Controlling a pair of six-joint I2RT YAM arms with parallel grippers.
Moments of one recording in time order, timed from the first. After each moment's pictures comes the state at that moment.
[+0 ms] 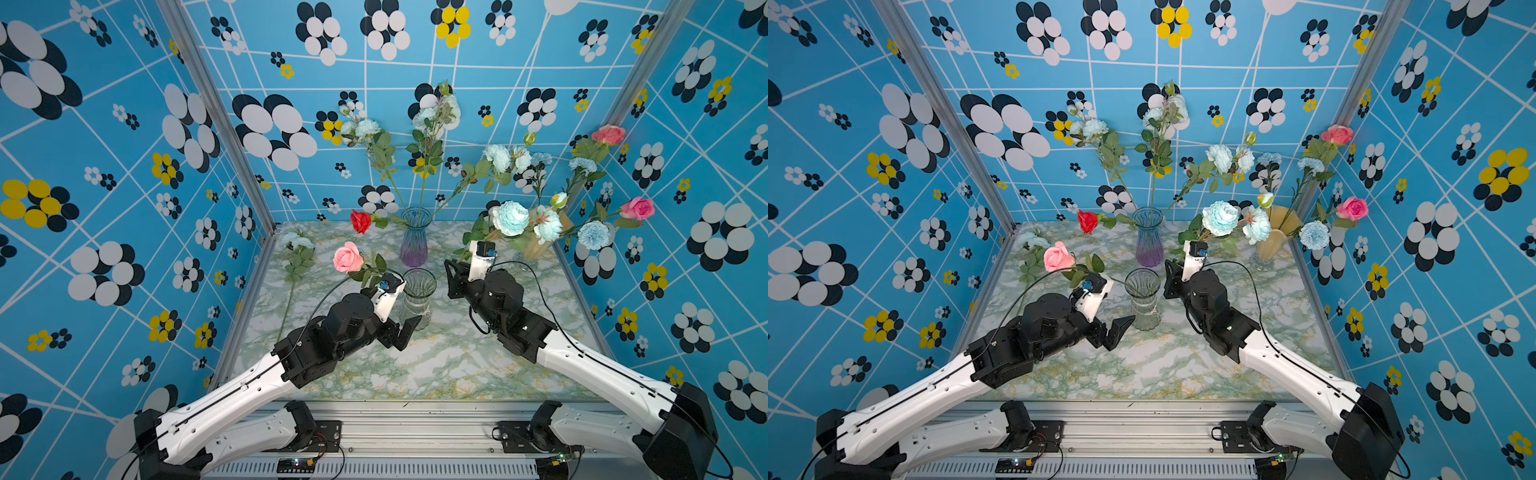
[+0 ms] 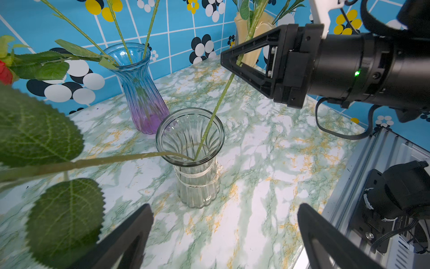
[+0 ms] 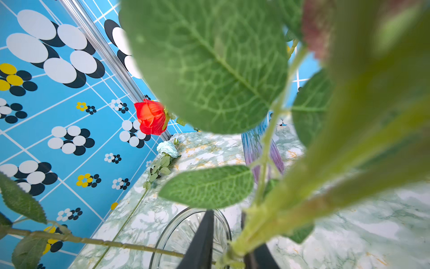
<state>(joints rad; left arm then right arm) -0.96 0.94 0.97 -0.42 -0.15 -0.15 0.74 1.16 0.87 0.14 0.34 0.38</state>
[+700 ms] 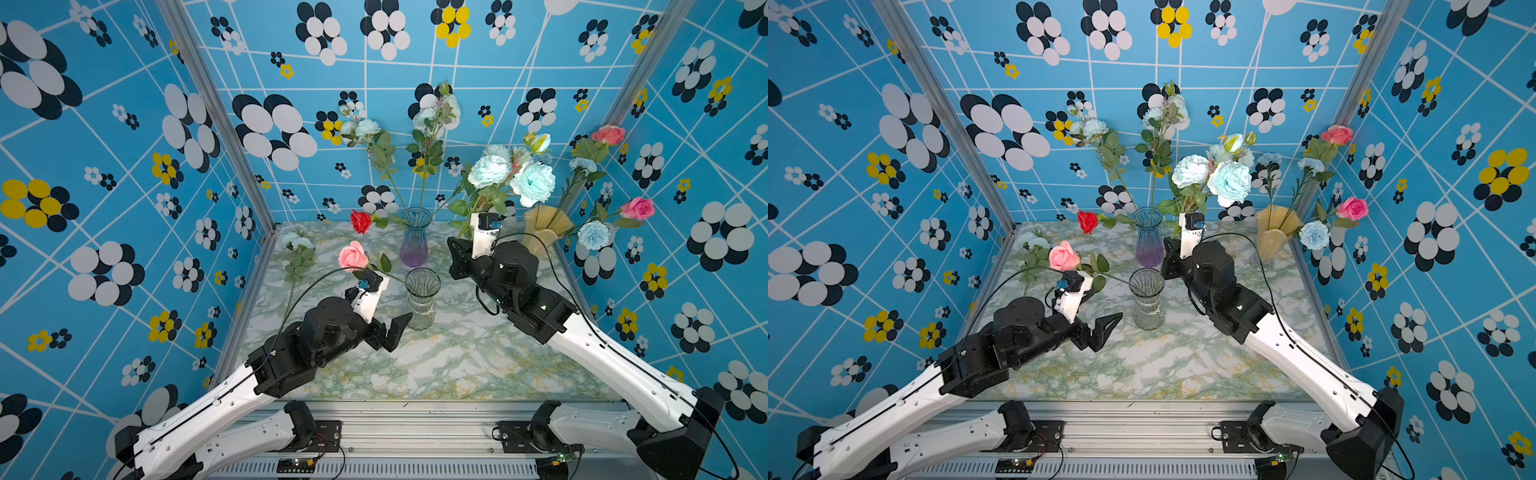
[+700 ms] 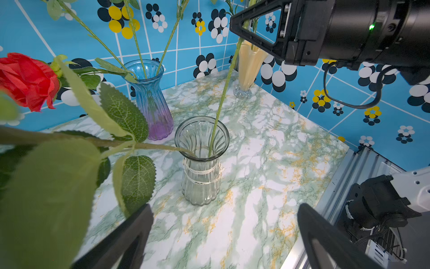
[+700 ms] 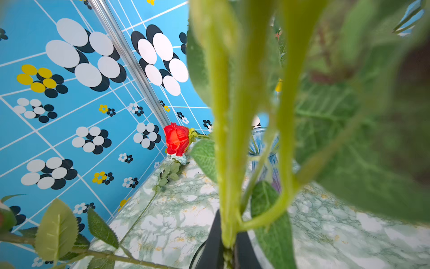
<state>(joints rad) -0.97 0.84 1.04 -0.51 -0.17 -0.20 0.73 1.22 1.25 -0.19 0.27 0.28</state>
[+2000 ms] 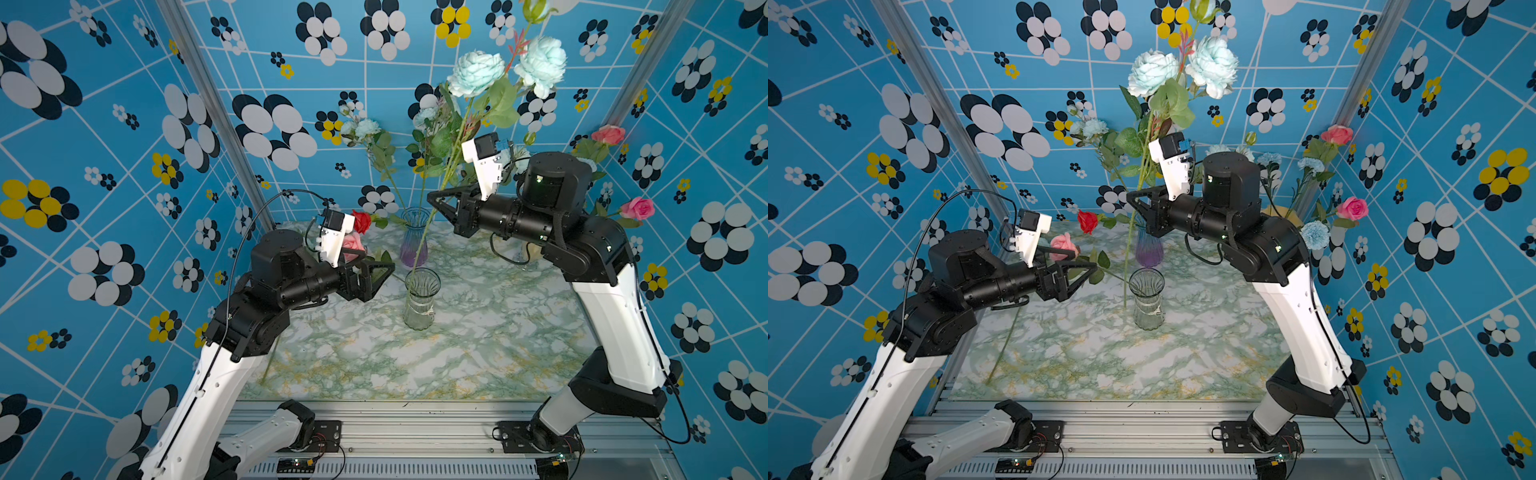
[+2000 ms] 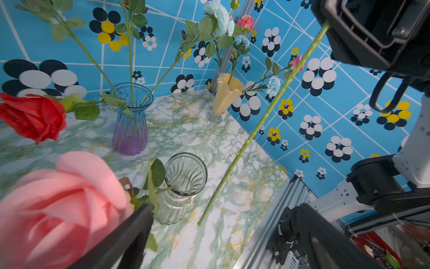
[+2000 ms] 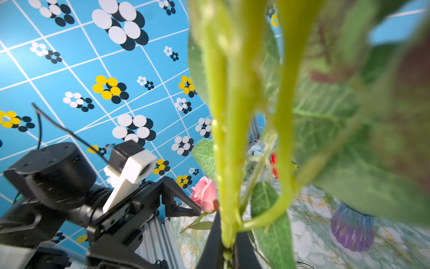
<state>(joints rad) -0.45 1.05 1.53 -0.73 0.52 -0.35 0.72 1.63 2.39 -0.93 -0.28 0.26</state>
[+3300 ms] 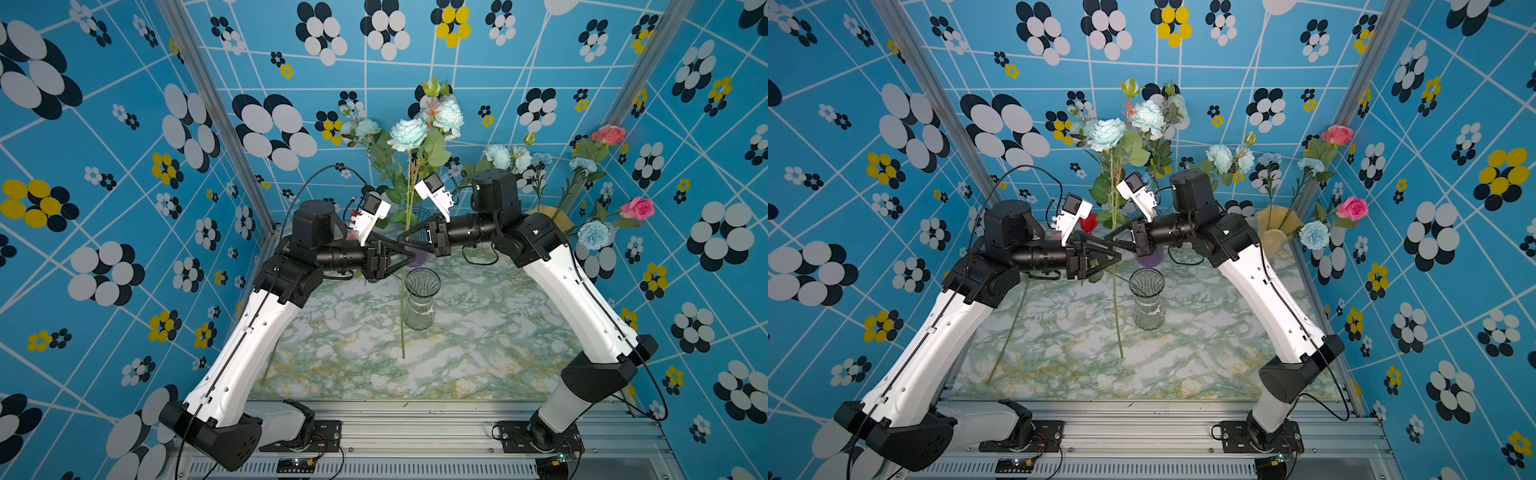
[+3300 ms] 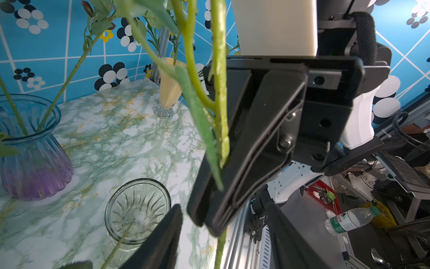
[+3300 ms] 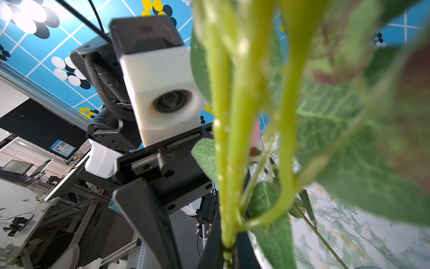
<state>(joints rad) -0.42 1.29 1.59 -0.59 0.88 -0.25 0.63 1.70 2.13 -0.81 -0.82 0.24</state>
